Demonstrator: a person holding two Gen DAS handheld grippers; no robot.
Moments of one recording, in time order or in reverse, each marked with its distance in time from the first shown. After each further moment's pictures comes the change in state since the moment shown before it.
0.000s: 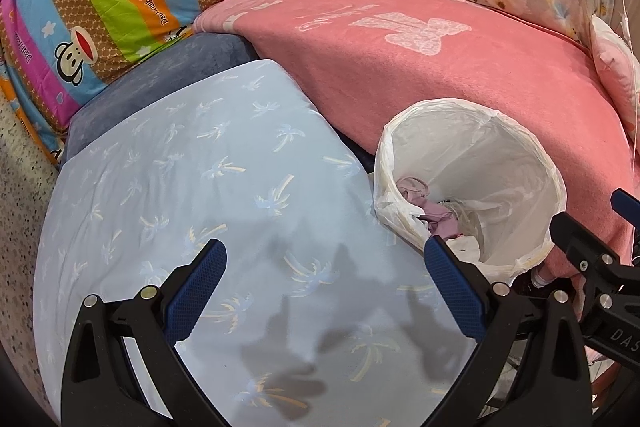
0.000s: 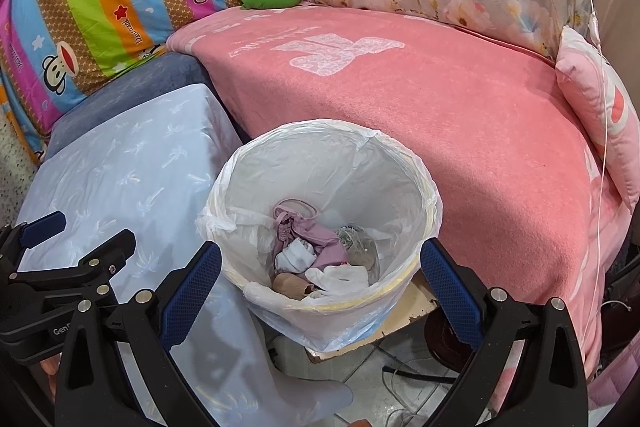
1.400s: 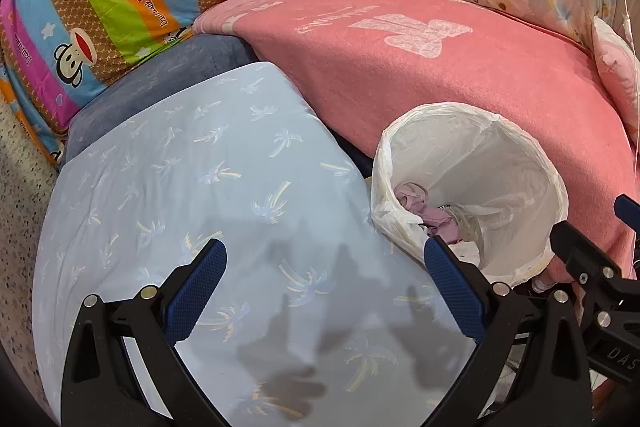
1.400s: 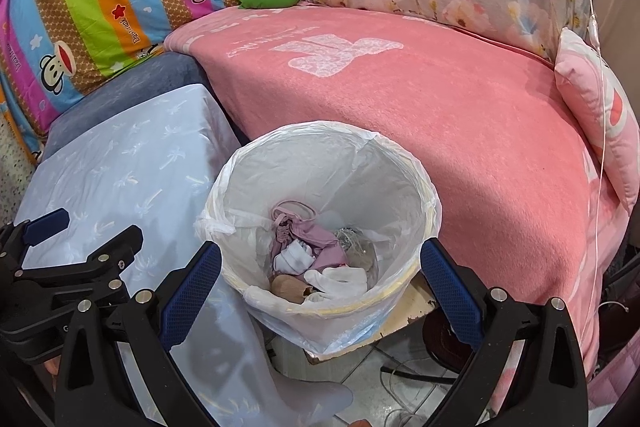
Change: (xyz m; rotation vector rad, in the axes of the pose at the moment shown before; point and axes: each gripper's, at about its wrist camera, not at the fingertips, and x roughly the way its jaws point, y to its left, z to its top) left arm 0.006 -0.005 0.004 -0.003 -0.009 0.005; right arm 0.000 0.004 -0.002 0.005 -0.003 -0.015
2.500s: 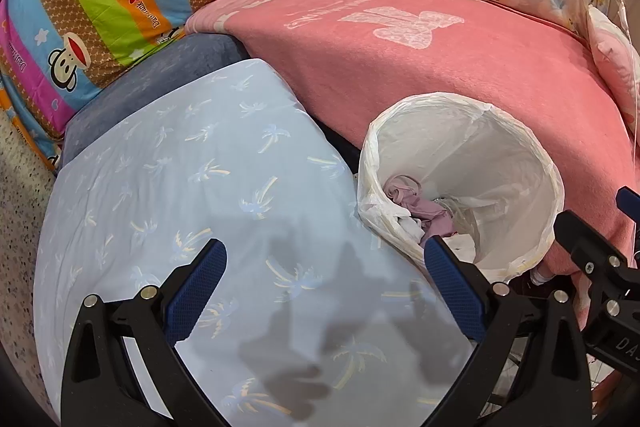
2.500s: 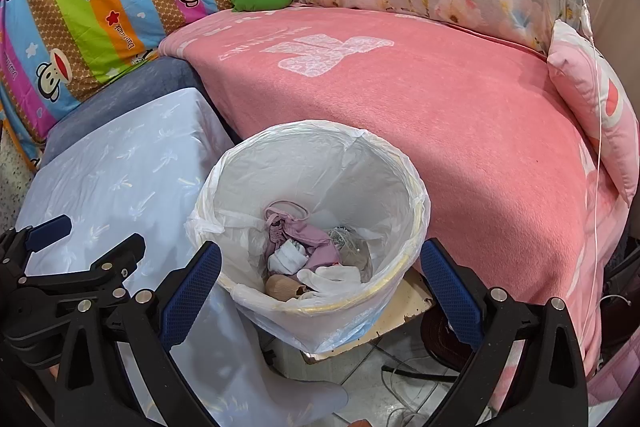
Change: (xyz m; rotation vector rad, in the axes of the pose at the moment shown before) left arm 0.001 -0.011 -0.001 0.027 0.020 -0.002; right arm -0.001 -0.009 -0.002 0.023 -0.001 -0.004
